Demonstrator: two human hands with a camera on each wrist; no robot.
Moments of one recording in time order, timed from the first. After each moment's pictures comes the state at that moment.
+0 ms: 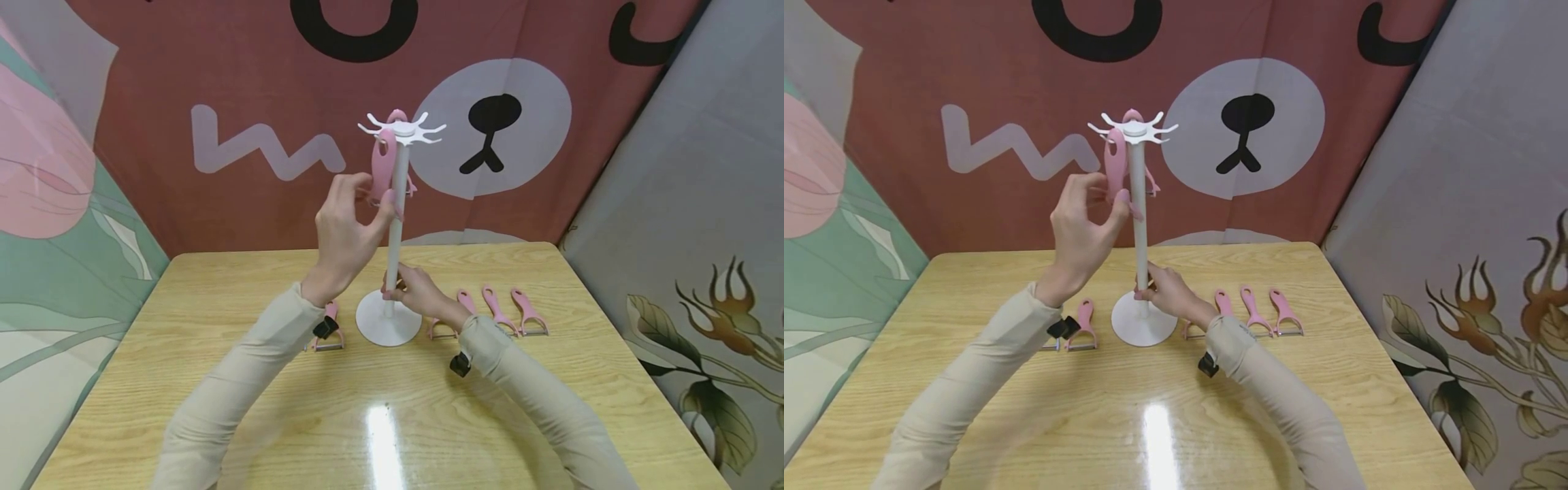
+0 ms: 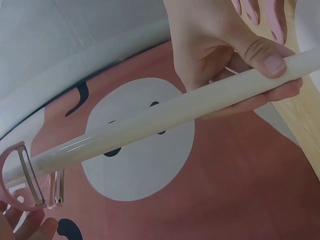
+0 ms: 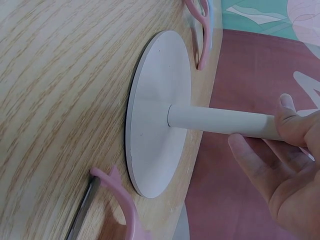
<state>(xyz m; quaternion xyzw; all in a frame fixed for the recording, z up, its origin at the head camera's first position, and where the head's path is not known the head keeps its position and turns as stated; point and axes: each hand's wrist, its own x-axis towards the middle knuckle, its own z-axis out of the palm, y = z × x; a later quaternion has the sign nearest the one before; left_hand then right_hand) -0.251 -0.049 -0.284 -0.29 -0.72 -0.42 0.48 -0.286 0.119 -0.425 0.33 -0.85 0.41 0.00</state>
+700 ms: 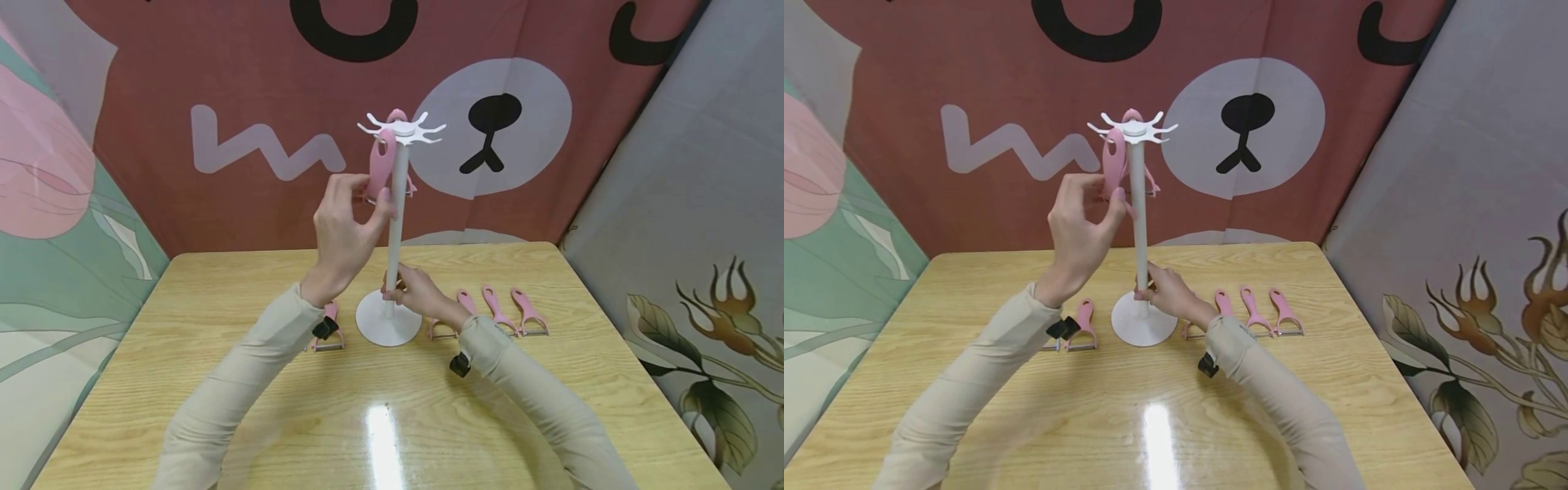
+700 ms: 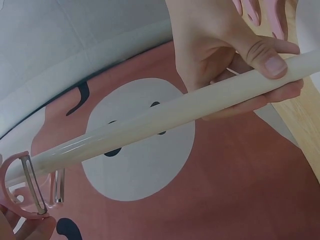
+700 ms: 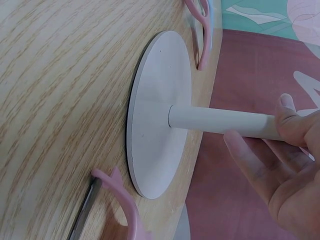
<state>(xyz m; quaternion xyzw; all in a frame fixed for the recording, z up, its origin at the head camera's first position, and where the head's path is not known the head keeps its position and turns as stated) -0.253 -0.049 -0.285 -0.28 -0.70 -0.42 0.50 -0.285 0.119 -0.427 0.34 -0.84 0.43 -0.01</state>
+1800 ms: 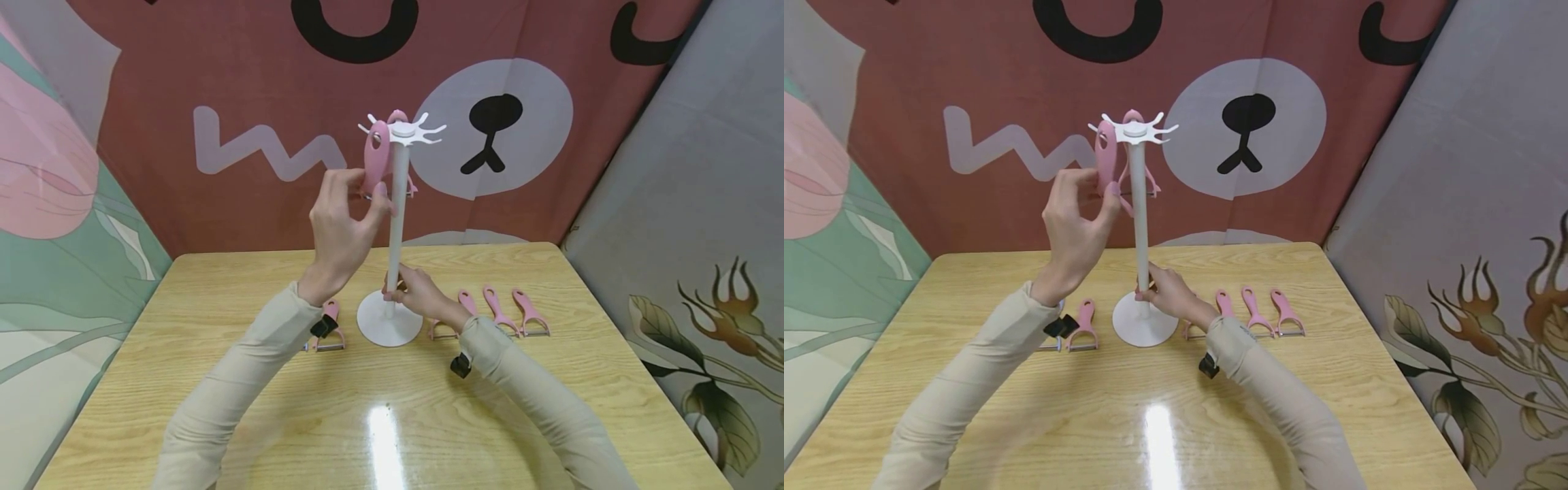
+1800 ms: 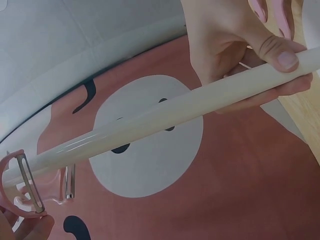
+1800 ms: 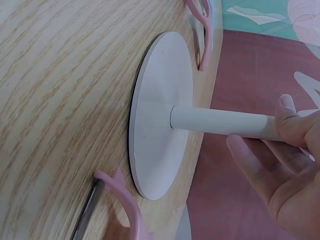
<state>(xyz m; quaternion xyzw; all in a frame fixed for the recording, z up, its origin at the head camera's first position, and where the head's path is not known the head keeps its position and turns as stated) -0.250 -0.051 -0.277 -0.29 -0.69 -0.44 0.50 -0.284 0.118 -0.427 0.33 -0.85 0.42 0.00</state>
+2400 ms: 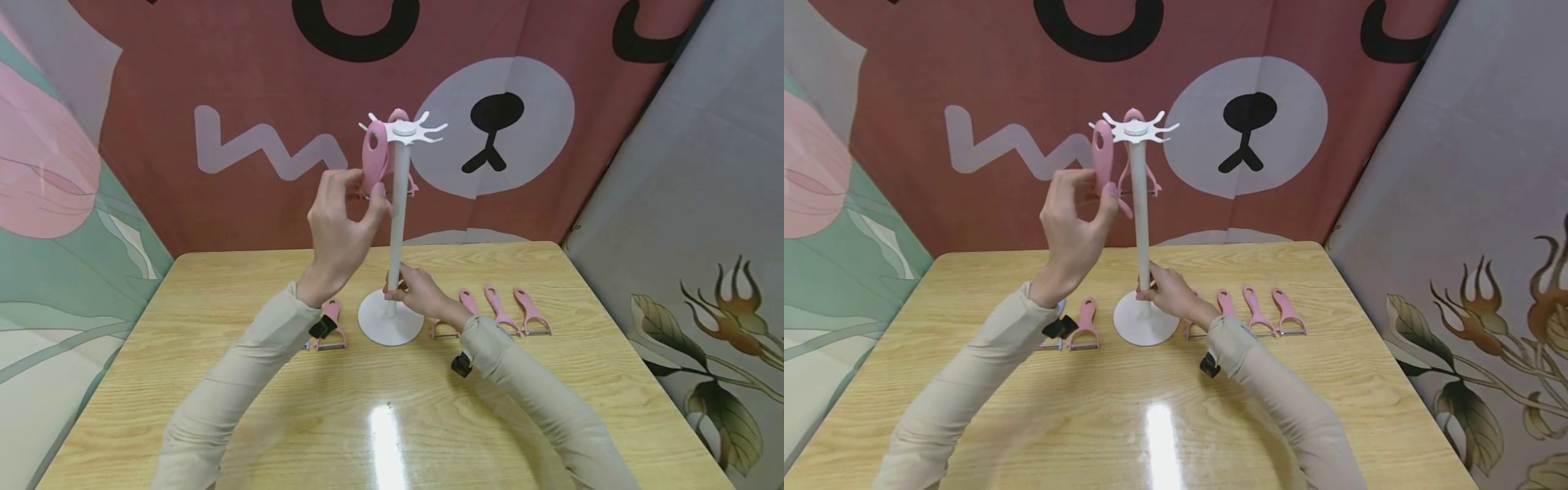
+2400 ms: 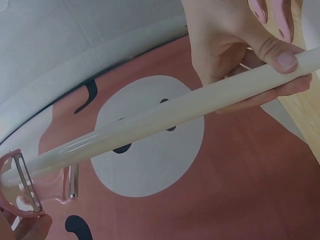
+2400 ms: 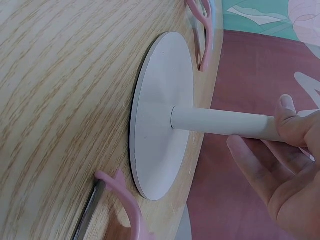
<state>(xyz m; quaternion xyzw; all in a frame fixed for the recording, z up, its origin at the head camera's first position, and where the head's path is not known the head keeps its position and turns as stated) -0.246 -0.054 -0.277 -0.29 -0.68 -0.44 0.51 -0.285 0.118 -0.428 0.33 -0.85 0.41 0.01</state>
